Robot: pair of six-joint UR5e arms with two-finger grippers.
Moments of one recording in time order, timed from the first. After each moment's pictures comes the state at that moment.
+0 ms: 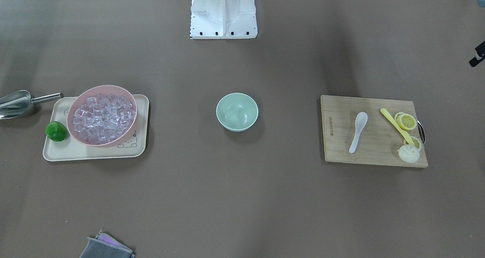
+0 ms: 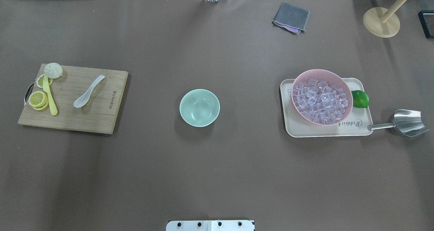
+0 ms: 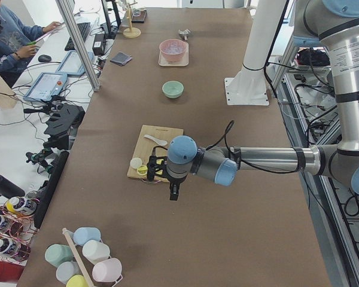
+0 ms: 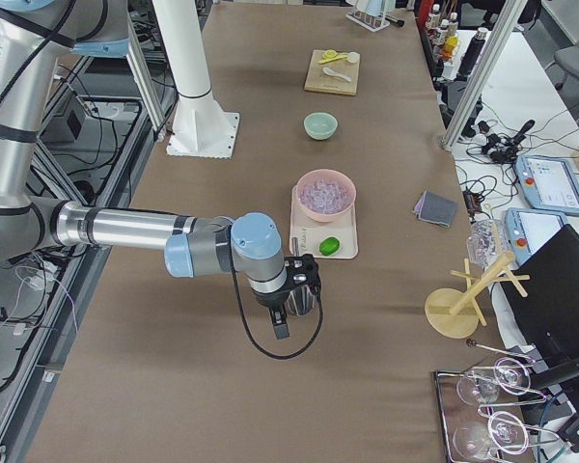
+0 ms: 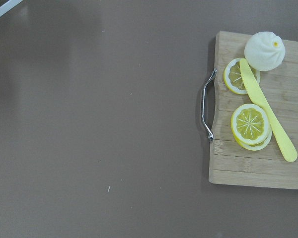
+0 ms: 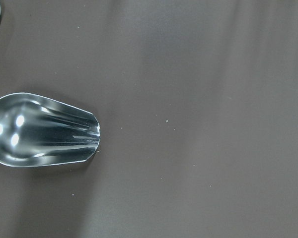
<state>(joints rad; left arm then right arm) -1.48 -1.31 -1.80 -1.92 -2.44 -0.28 1.58 -1.92 1.87 -1.37 2.26 -0.17</state>
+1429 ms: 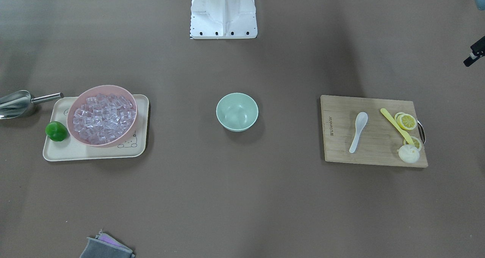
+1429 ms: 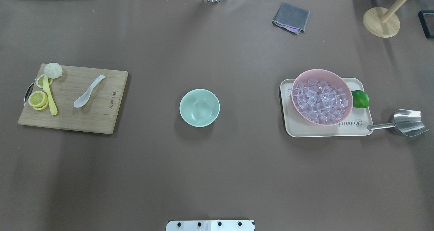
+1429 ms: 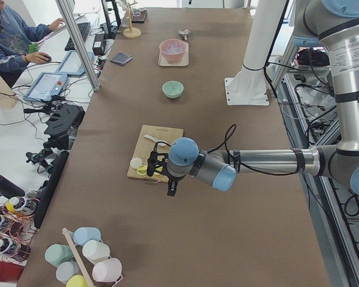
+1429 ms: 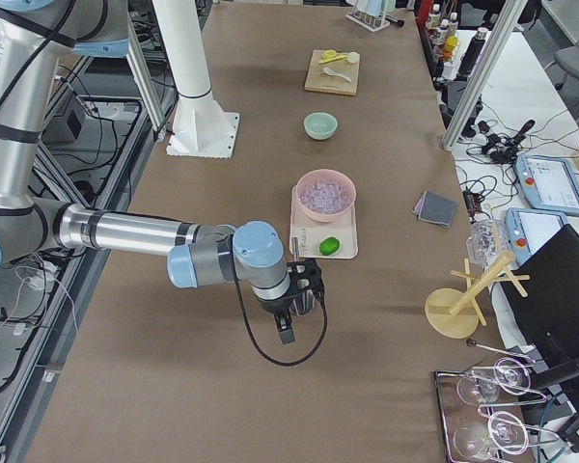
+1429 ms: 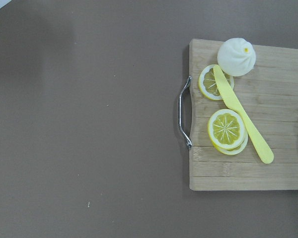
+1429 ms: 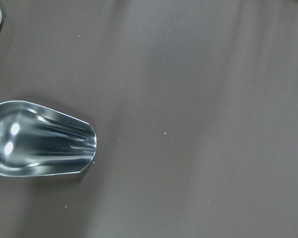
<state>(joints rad) -1.47 -1.30 -1.76 -2.11 -2.51 -0.30 1.58 -1.91 1.82 -1.27 2.28 -0.17</state>
